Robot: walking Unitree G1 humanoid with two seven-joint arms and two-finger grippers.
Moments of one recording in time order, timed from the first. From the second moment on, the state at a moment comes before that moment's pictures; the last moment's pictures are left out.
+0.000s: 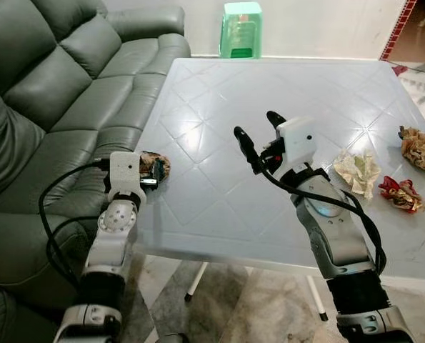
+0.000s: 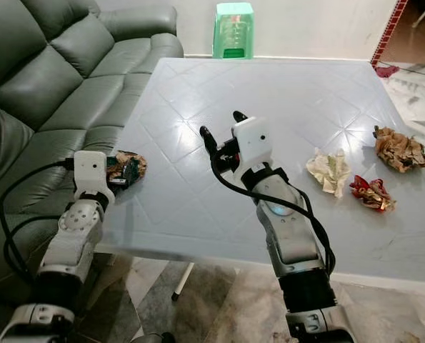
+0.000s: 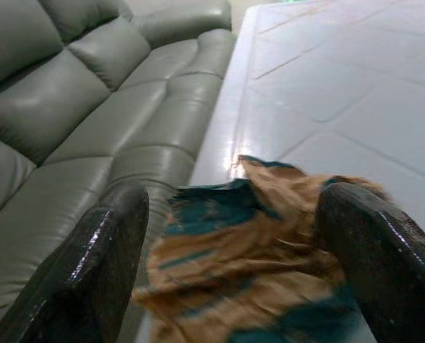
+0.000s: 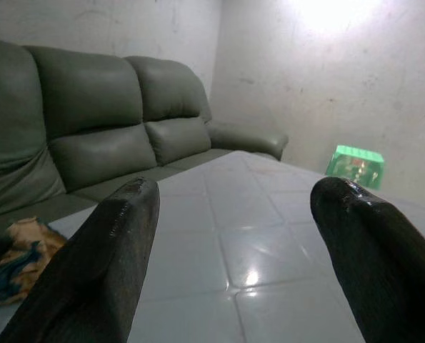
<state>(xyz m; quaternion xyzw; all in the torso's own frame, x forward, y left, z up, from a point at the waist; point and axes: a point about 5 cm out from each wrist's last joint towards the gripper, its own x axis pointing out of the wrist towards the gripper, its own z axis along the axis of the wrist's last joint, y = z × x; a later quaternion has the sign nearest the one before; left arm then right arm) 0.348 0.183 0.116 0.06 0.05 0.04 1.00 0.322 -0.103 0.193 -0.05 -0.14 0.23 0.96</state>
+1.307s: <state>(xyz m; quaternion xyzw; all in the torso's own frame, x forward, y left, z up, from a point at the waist) 0.364 0.175 0.099 -0.03 0.09 -0.02 1.00 0.249 -0.100 0.164 -0.05 0.05 0.54 0.84</state>
